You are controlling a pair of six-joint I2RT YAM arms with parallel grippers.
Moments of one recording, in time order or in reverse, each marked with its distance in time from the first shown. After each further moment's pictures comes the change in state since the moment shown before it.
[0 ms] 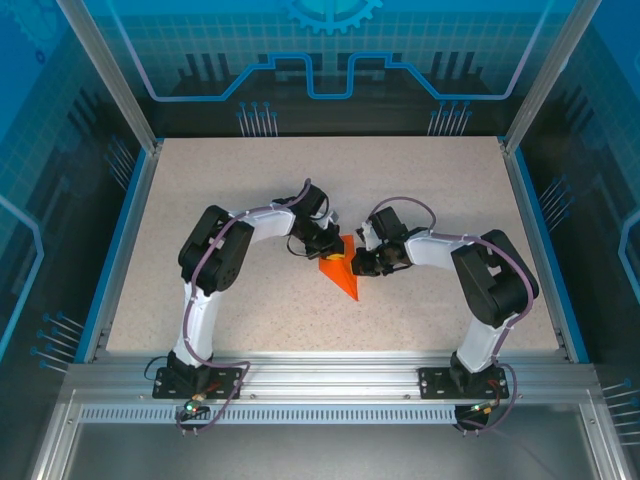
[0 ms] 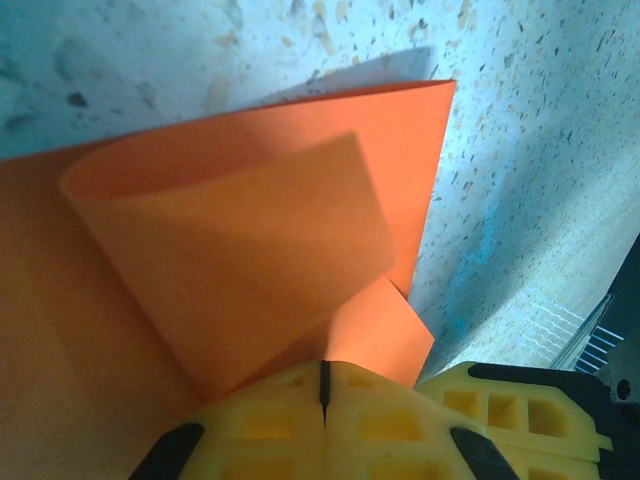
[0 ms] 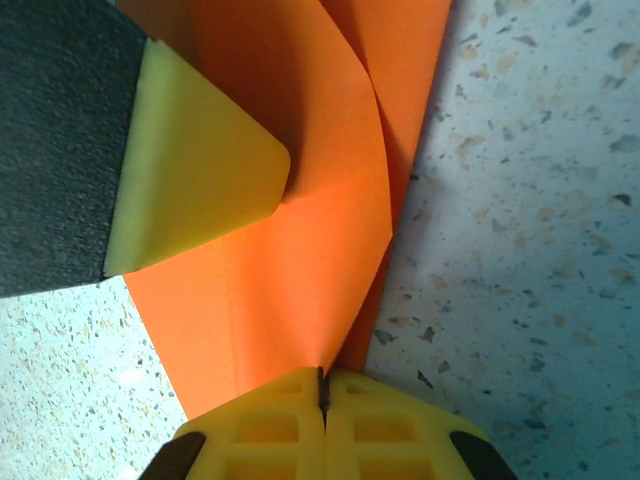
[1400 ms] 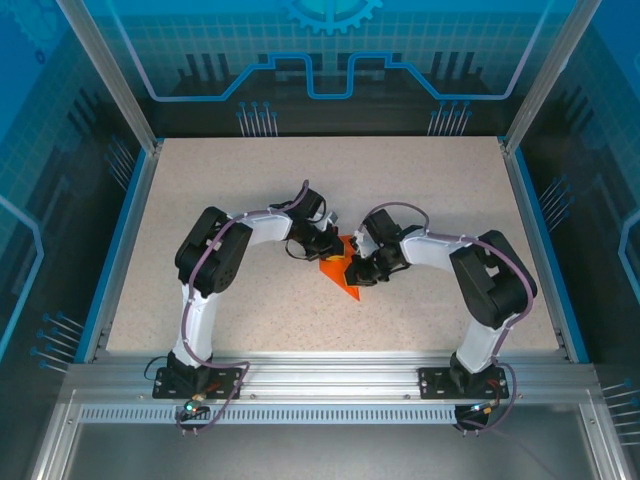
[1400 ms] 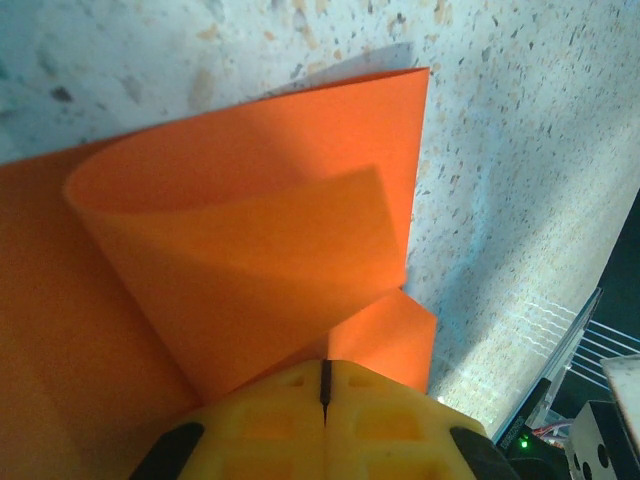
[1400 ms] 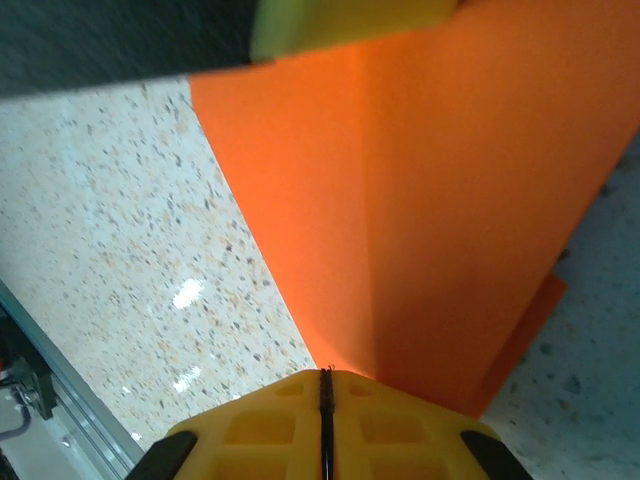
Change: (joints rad) left arm 0.001 -0.024 -0.080 0.114 0.011 0.003; right arm 0.040 -0.002 0.035 -0.161 -0.150 0.000
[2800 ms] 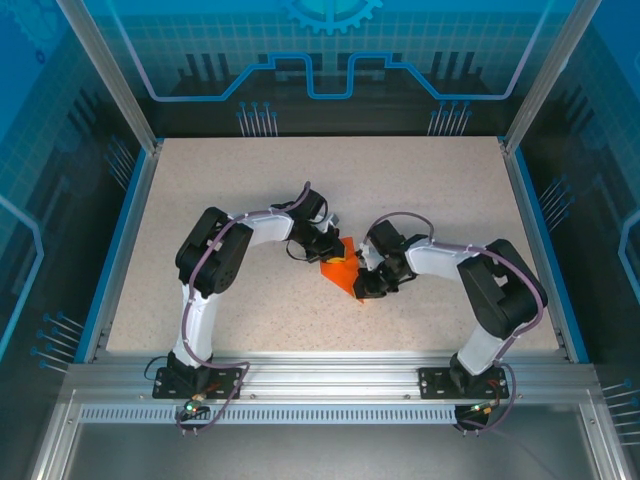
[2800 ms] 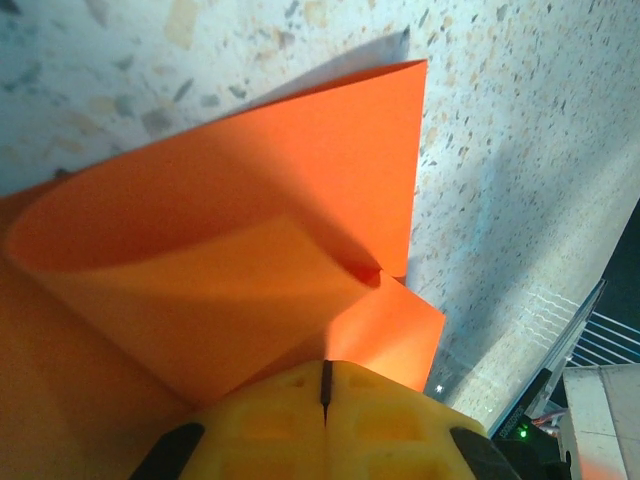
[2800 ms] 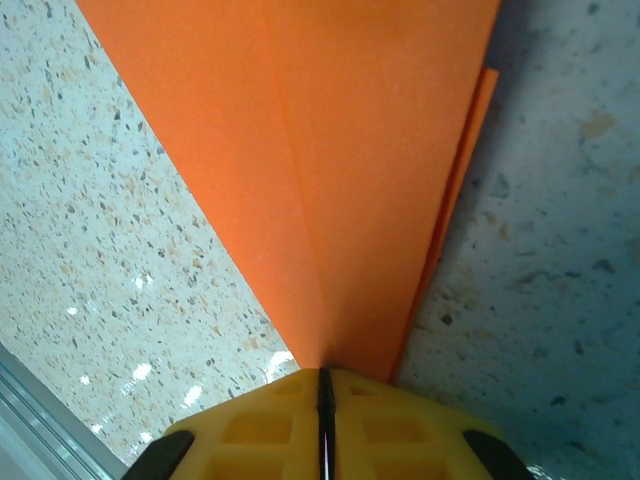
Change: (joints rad) left arm -0.006 0.000 0.008 -0.040 0.001 0.001; right arm 0.017 -0.083 -0.105 -0.055 0.069 -0.040
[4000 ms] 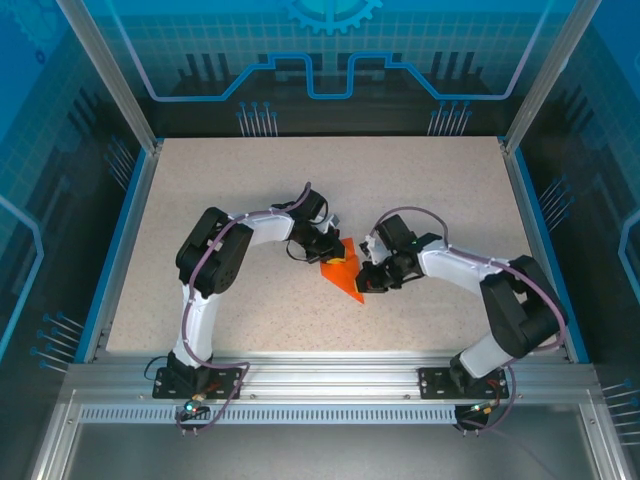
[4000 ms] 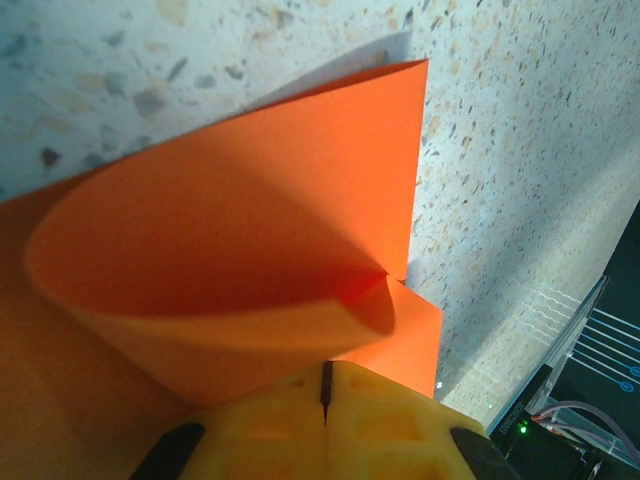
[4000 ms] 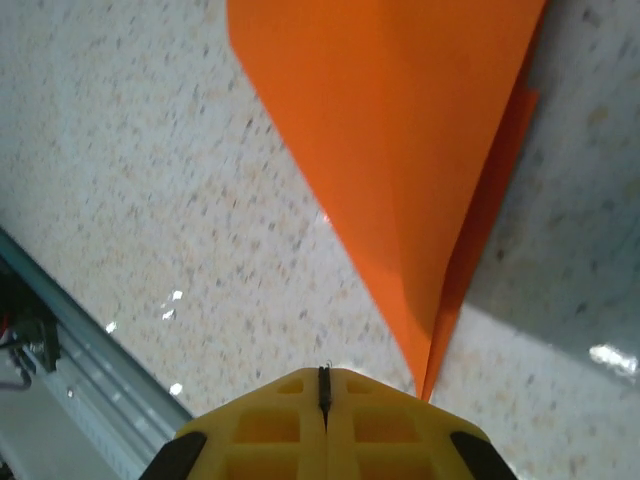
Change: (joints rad) left arm -0.002 0.000 0.003 -0.012 0.003 0.001; right arm -0.023 -0.117 0.000 -0.005 -0.046 0.050
